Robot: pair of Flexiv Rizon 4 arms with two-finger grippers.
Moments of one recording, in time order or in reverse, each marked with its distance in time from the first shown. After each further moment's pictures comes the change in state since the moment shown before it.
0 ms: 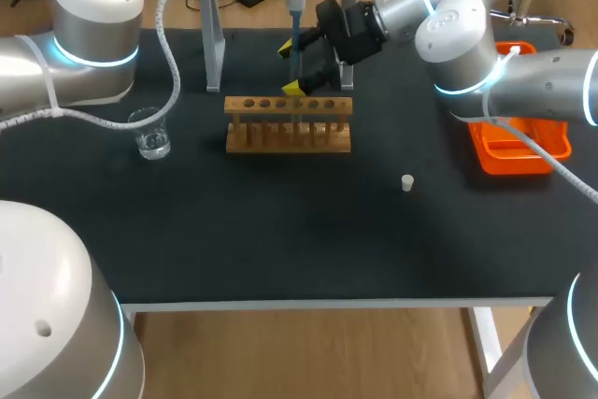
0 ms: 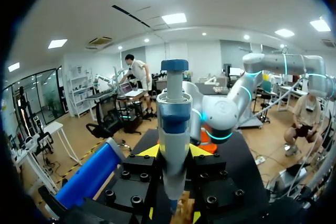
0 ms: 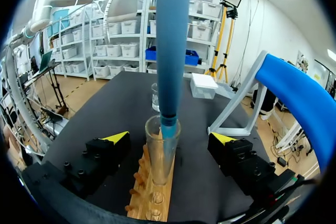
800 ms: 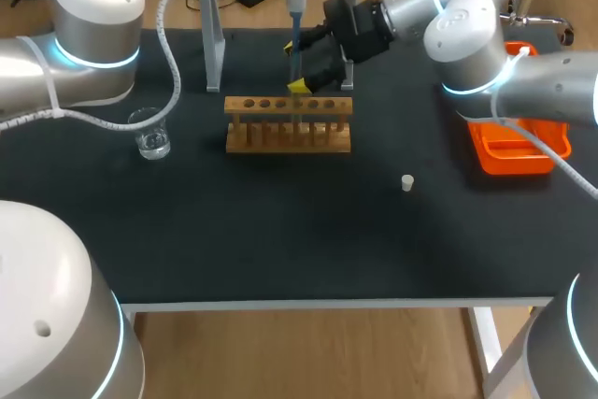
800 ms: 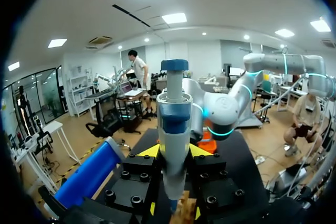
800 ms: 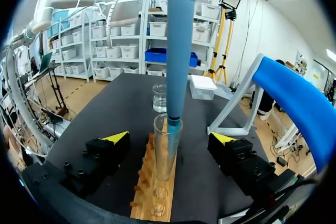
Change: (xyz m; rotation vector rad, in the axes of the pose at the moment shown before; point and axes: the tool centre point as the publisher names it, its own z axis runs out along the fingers) left arm 0.000 0.003 0.002 -0.002 0.002 -0.003; right arm 0.004 0.002 -0.013 -0.011 -0.008 0.004
